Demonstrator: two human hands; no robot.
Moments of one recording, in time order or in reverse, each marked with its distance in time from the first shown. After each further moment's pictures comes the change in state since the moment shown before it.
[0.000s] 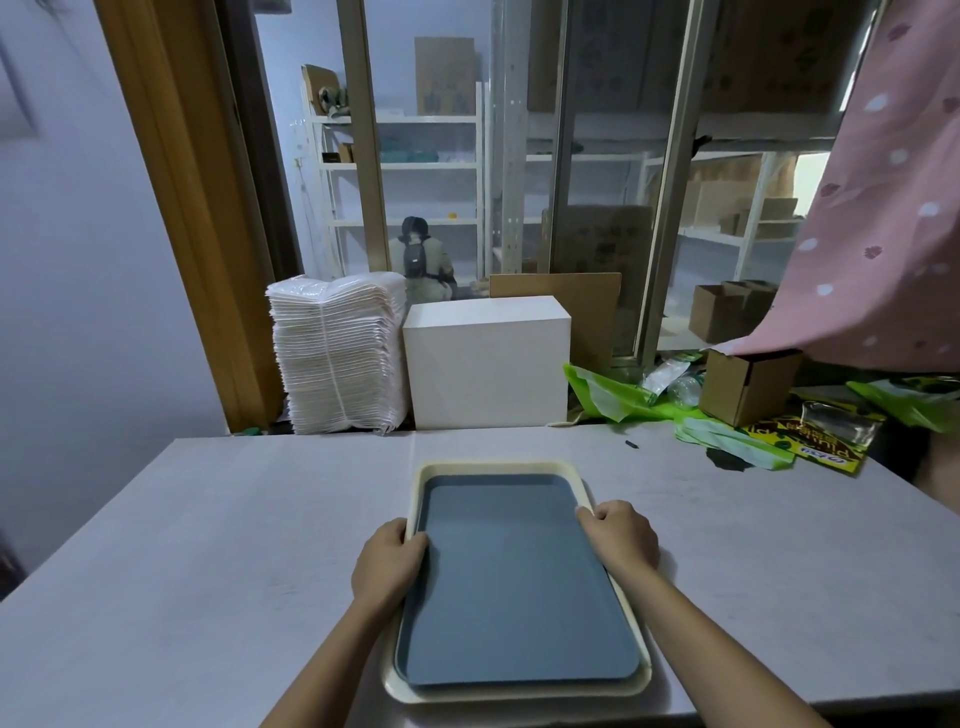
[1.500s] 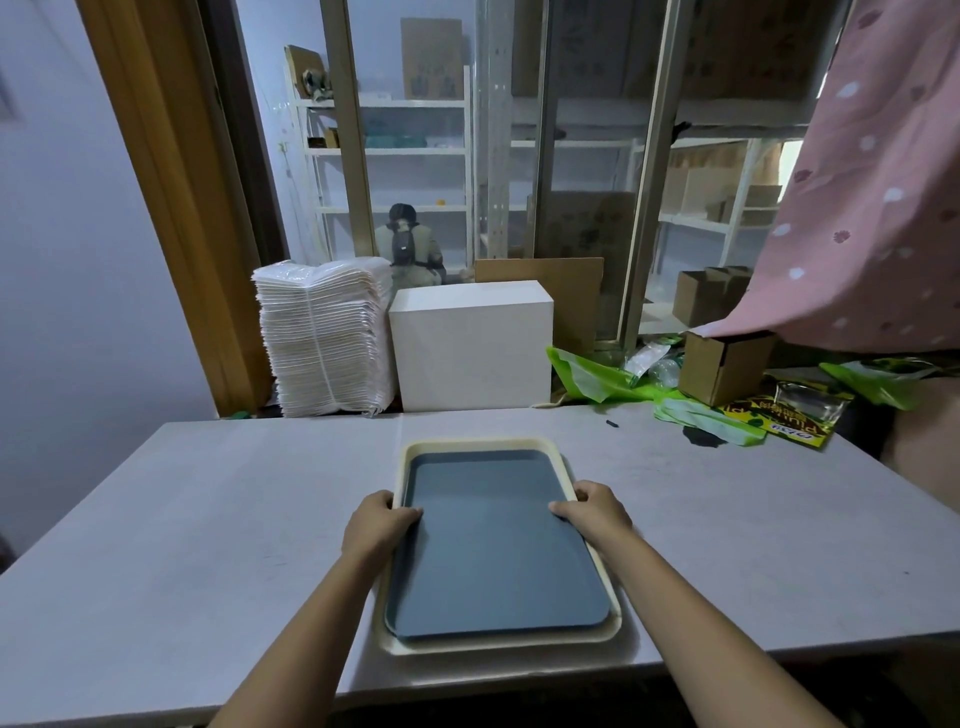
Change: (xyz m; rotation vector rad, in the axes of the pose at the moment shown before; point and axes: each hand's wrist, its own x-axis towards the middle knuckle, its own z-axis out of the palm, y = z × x) left_hand 0.010 0.002 -0.001 -0.072 -0.069 -0.096; right_hand -0.013 0.003 -0.011 0.247 -0.262 0.039
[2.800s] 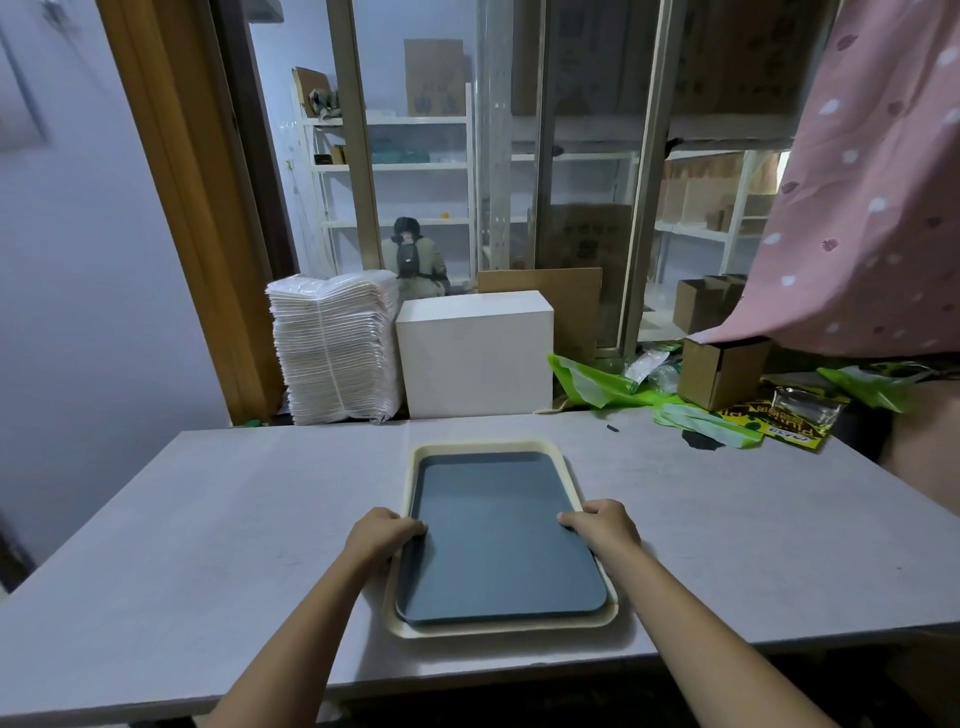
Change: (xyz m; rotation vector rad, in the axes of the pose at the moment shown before) left_hand -0.020 0.009 -0.020 0.081 -0.177 -0.082; right_hand -0.026 0.003 -0.003 0.171 0.039 0.105
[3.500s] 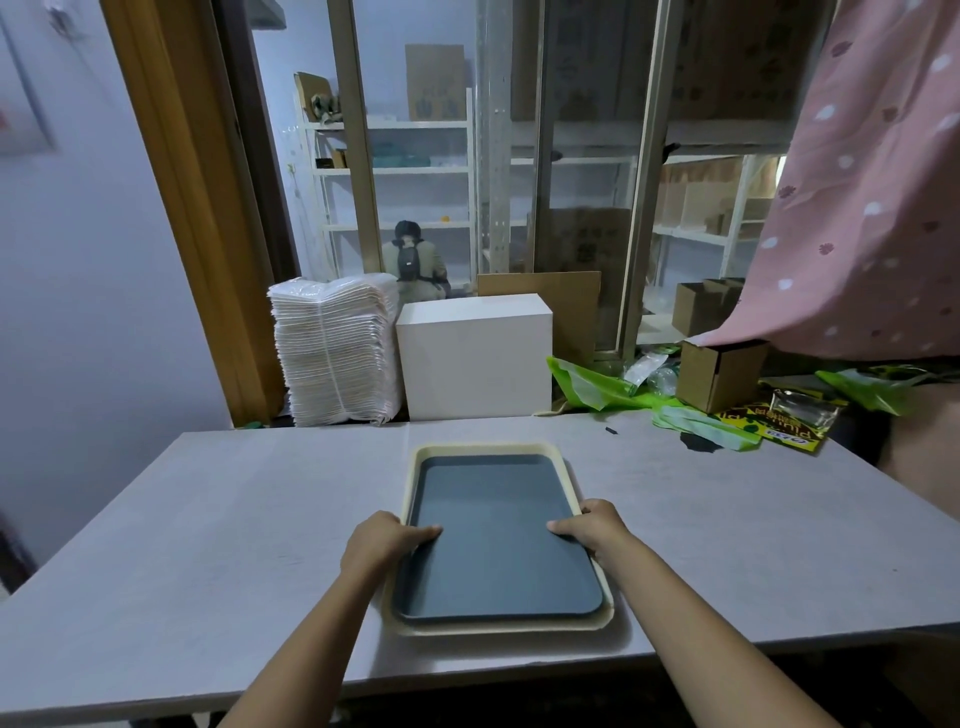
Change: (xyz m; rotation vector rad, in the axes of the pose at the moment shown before) left_hand -0.008 0.002 0.008 0.140 0.096 -0.007; right_hand 0.006 -0.007 0.003 0.066 -0.139 0.048
